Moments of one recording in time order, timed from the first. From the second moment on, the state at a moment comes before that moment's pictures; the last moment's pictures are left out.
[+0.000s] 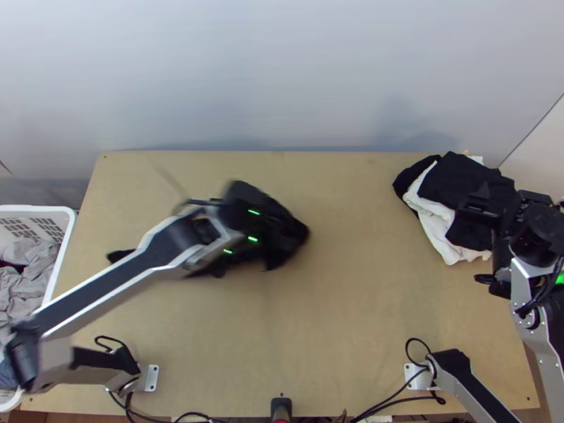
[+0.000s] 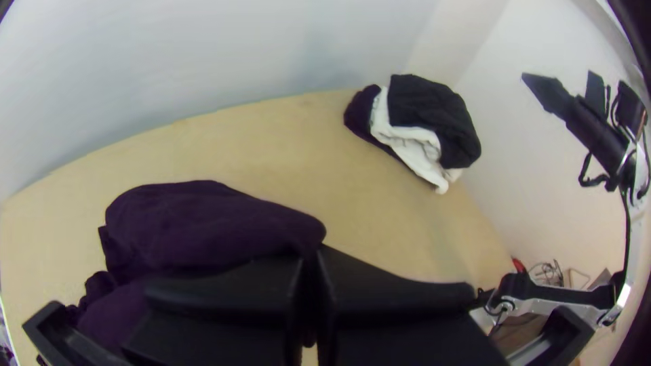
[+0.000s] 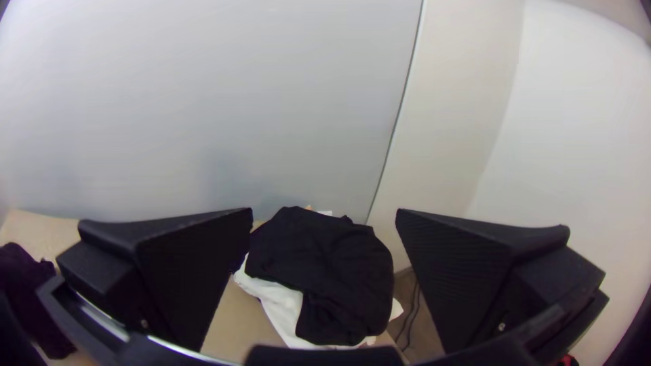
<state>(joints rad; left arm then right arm) -0.88 1.54 1.55 -0.66 -0.08 -0.42 0.17 0.82 1.10 -0.51 0.59 -0.01</state>
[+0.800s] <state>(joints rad) -1.10 1.80 1.87 -0.88 -0.13 -0.45 0.07 0.86 1.06 -0.46 0.58 0.04</state>
